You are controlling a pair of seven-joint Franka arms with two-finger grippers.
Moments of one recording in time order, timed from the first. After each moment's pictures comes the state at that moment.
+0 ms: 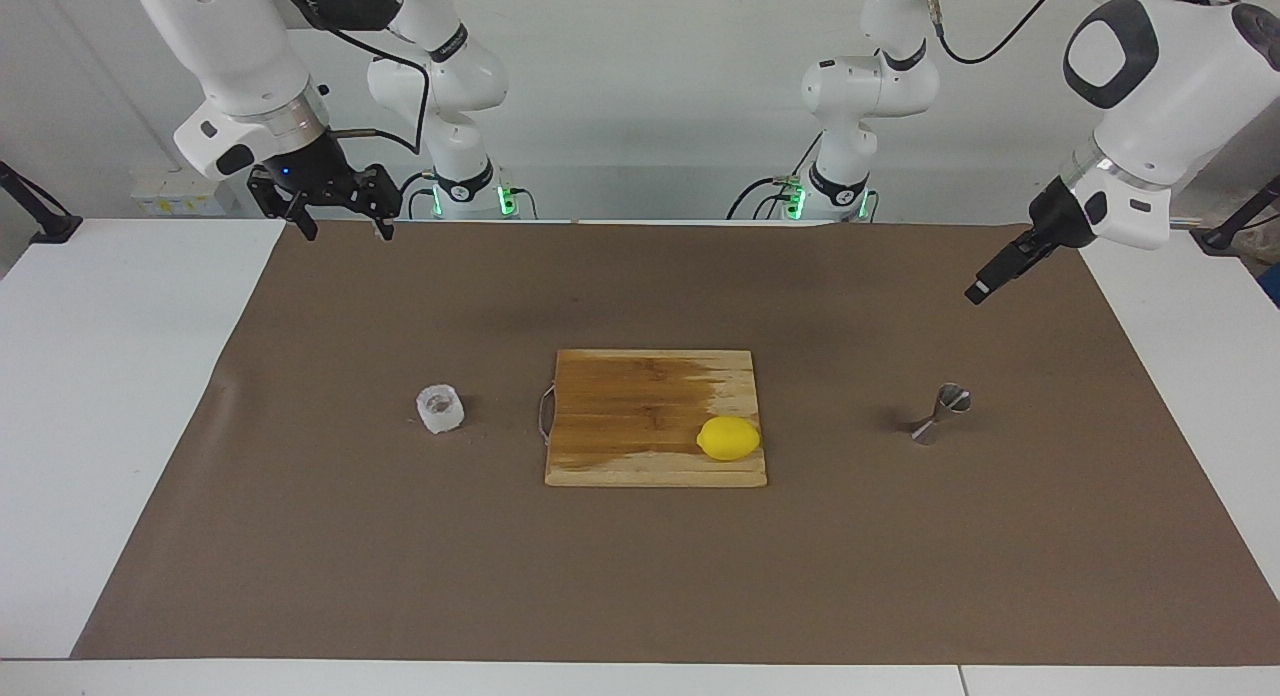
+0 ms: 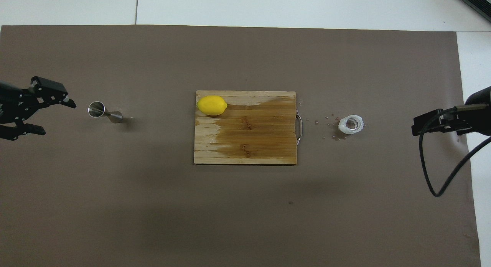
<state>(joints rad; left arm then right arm) -0.02 0.05 0.06 -1.68 -0.26 1.66 -0.59 0.04 -0.03 -0.02 -1.59 0.01 1.48 0.03</state>
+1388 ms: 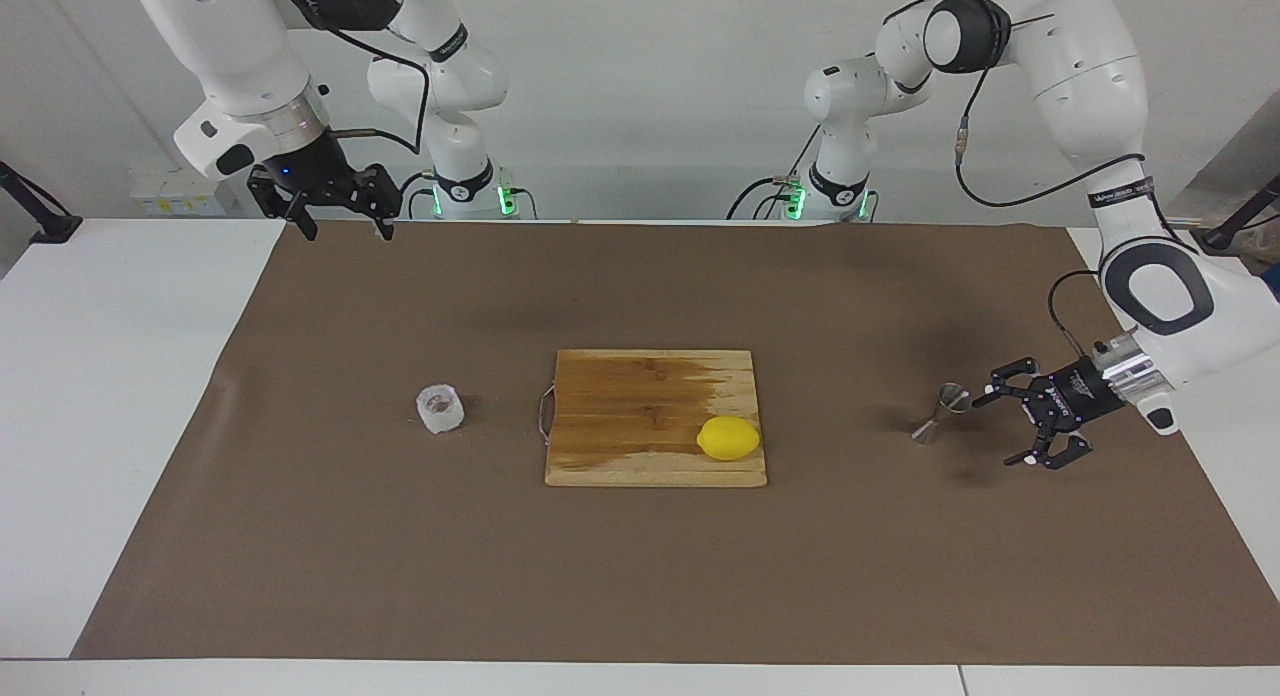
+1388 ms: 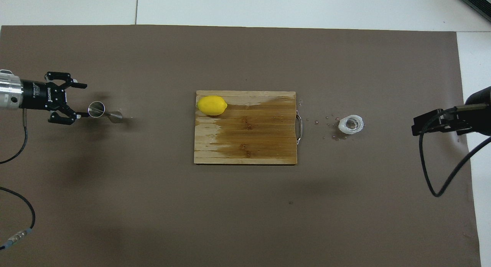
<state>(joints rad) 0.20 0.48 0.06 -1.69 -0.76 1.91 -1.14 0.04 -0.03 -0.02 -1.59 0.01 1.48 0.03</state>
